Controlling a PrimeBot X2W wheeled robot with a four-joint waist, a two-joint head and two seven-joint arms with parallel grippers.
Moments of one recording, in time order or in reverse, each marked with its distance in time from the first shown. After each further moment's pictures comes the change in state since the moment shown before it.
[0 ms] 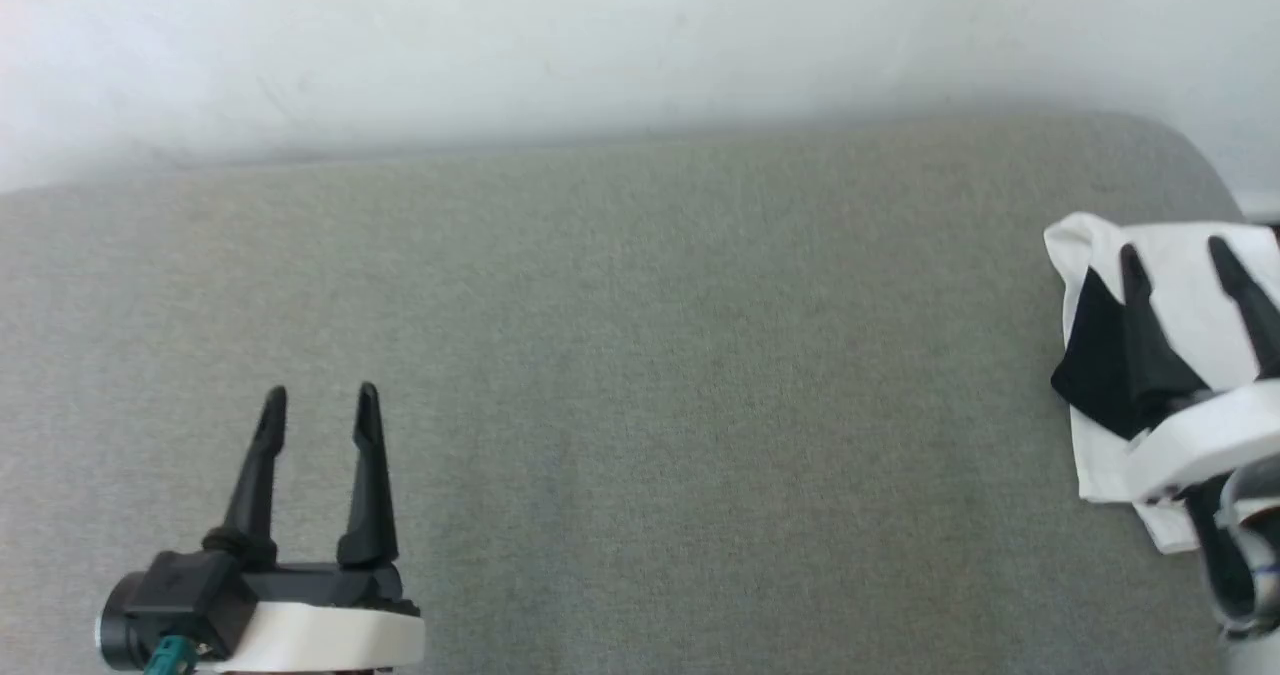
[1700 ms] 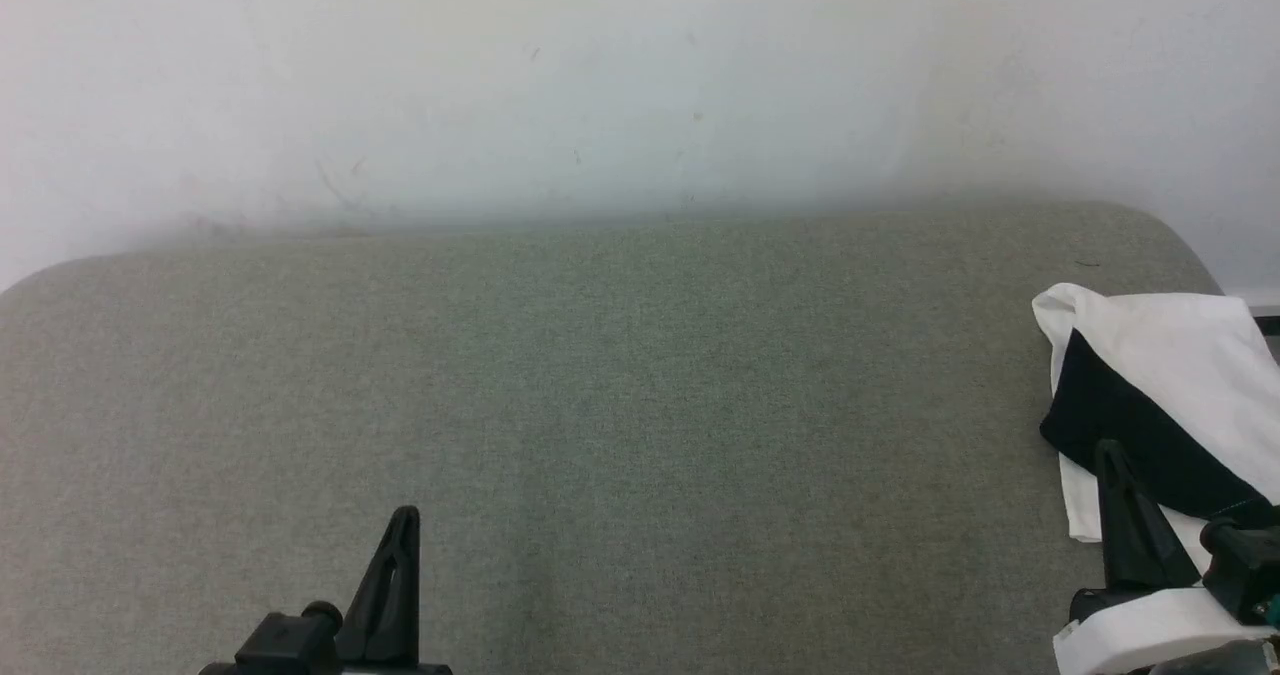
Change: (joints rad) left arm 0.091 -0.009 -0.082 0.169 0.018 -0.016 0.019; right arm 0.282 0.146 -0.016 0.072 -0.088 0.000 -0.249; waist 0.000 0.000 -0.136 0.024
